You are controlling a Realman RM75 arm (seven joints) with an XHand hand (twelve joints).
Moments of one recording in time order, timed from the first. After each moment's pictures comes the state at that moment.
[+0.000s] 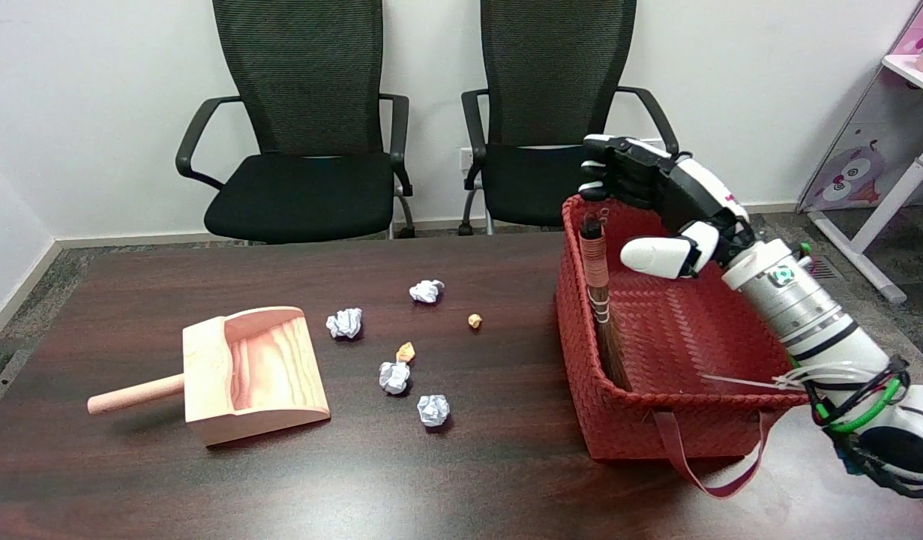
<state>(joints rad) -0.26 -0.38 1.04 -1.66 1.19 -1.01 -2.11</state>
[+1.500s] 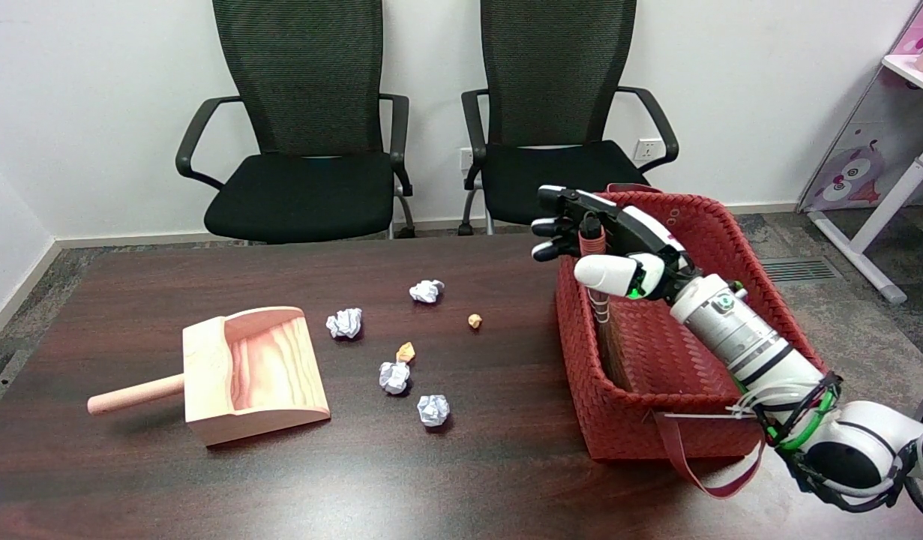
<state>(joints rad) -0.17 -0.57 1.01 -1.59 1.06 -0.79 -1.90</state>
